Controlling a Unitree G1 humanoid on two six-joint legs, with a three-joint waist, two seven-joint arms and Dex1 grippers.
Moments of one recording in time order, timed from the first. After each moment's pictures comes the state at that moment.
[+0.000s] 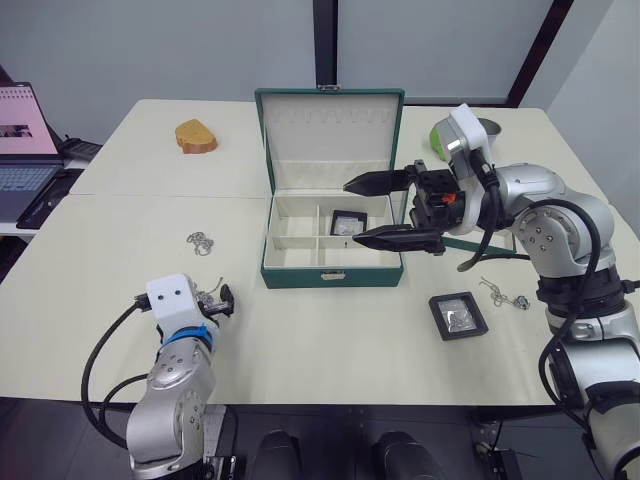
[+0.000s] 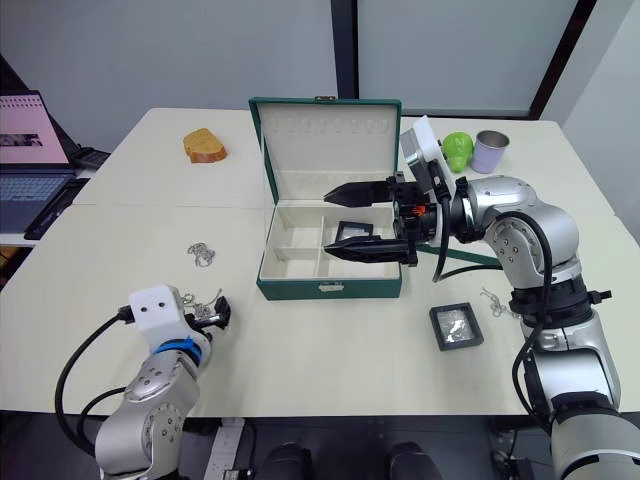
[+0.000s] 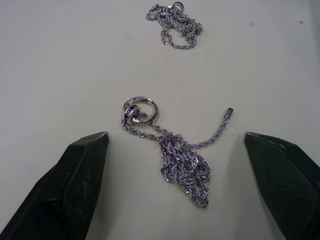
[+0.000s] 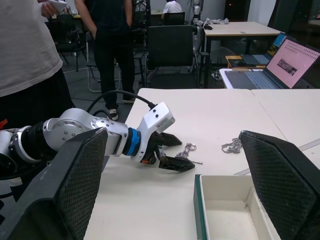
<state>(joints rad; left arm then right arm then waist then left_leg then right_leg) -0.01 0.10 0.28 -0.49 -0.20 0.78 0.16 -0.92 -0.56 0.12 -0.04 0.68 0.67 1.26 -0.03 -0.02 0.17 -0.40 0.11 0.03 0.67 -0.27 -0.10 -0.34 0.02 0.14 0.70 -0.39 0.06</state>
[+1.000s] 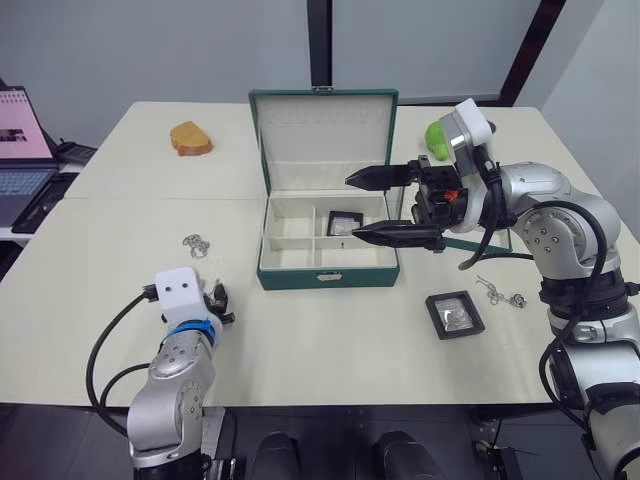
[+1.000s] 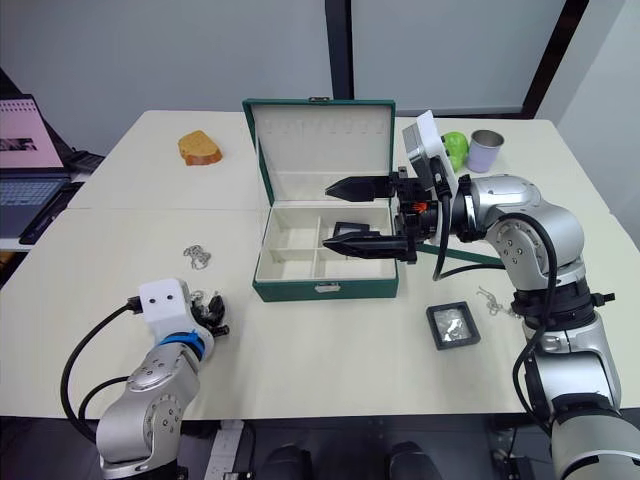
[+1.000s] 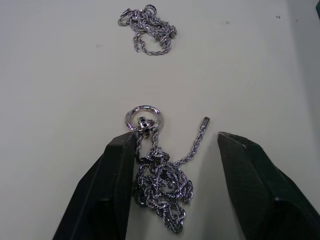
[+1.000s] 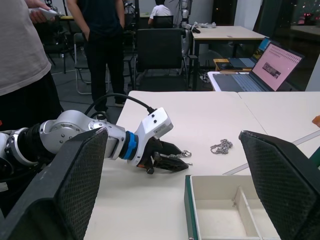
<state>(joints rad) -0.02 0.13 0.26 -0.46 -0.19 0.81 0.12 -0.92 -0.56 0.10 -0.06 0.68 0.68 1.22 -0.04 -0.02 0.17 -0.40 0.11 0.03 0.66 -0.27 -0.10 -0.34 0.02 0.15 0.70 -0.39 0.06</state>
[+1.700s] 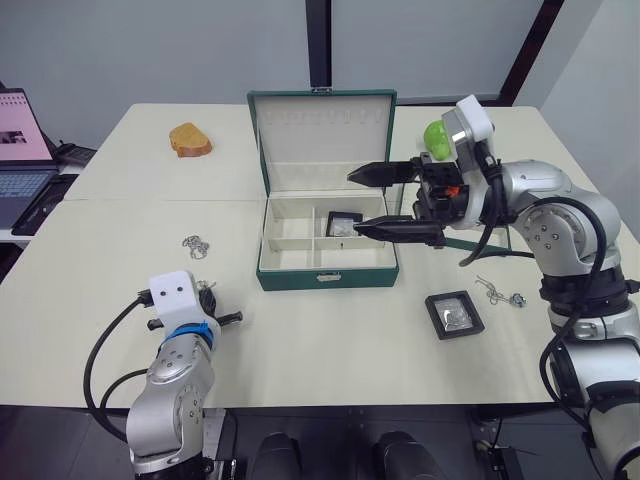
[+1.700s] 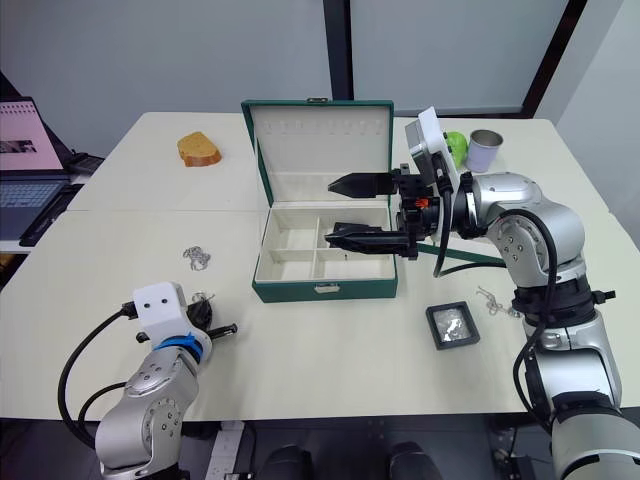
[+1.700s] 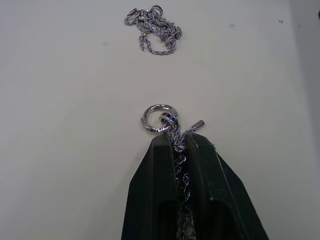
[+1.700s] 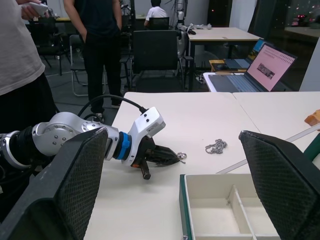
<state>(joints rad) -0.02 0.09 0.29 -0.49 -0.20 0.80 0.13 -0.93 -0.56 0.10 -0.03 0.68 0.66 1.22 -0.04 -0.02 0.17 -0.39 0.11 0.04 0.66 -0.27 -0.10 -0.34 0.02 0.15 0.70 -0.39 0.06</state>
